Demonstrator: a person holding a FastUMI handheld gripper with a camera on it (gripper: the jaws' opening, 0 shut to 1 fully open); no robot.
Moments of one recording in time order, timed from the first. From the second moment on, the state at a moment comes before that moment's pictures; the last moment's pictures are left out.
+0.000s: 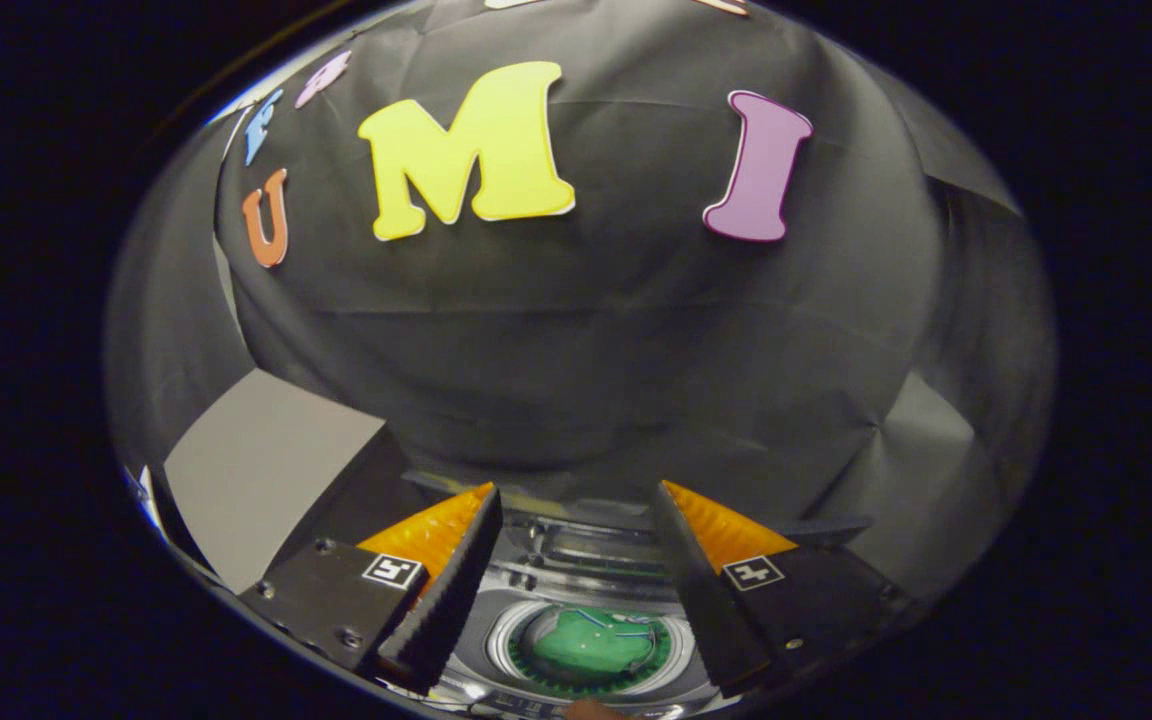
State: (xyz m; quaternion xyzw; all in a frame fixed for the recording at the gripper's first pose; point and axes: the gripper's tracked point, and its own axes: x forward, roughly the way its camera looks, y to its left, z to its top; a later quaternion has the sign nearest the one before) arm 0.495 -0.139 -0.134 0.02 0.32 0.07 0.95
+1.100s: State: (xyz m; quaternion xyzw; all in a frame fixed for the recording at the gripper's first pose) arm 0.530 -0.134 -0.184 0.06 0.33 0.03 0.94
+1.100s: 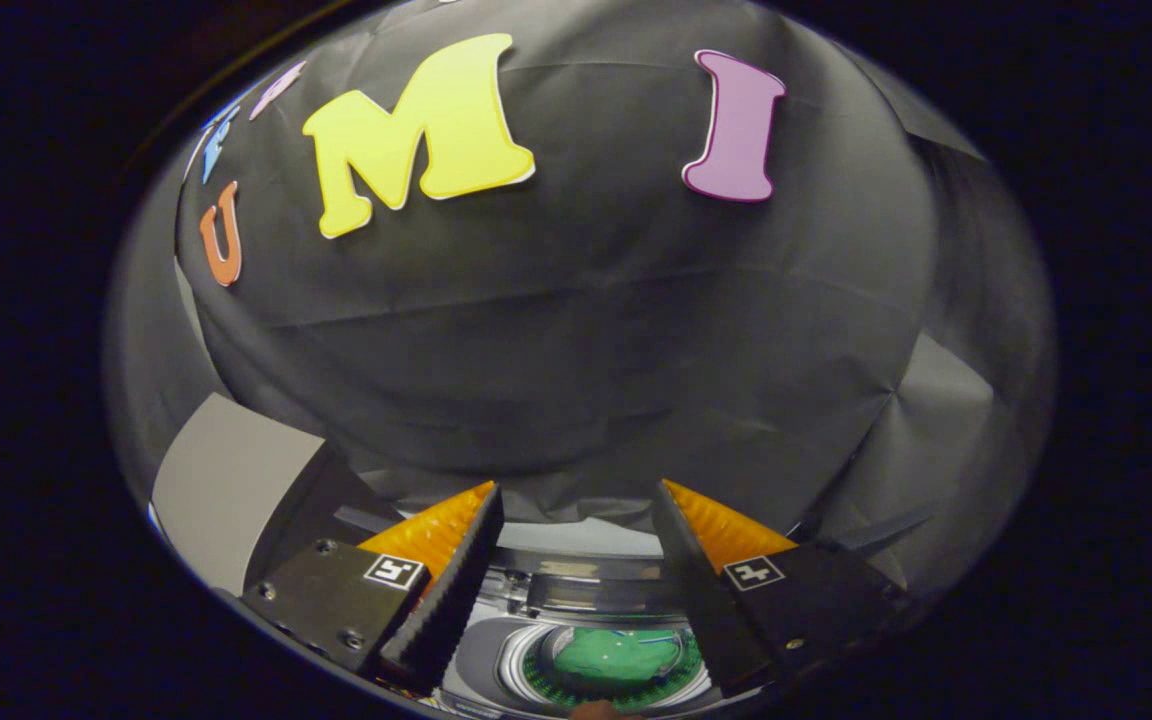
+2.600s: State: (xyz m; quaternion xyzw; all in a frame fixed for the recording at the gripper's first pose) arm 0.443 -0.127 -0.192 0.05 0.32 0.01 0.95
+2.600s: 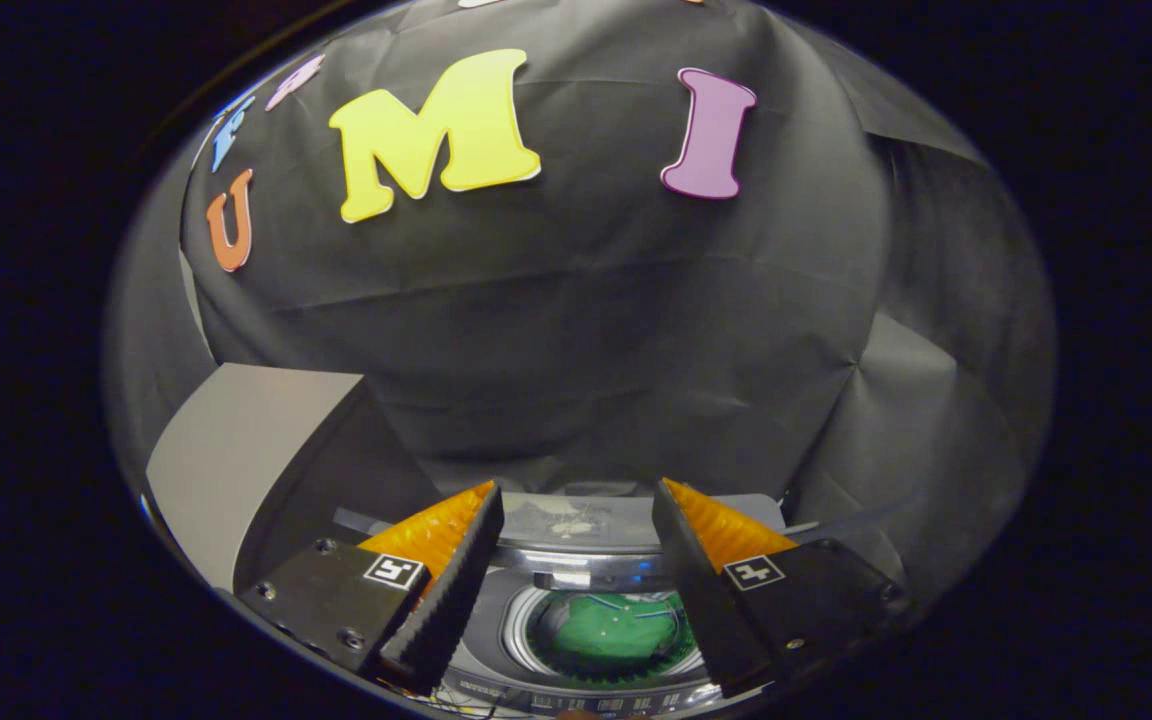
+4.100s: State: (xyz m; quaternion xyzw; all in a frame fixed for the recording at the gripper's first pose) arm 0.314 -0.111 -0.233 0.05 0.35 0.00 0.94
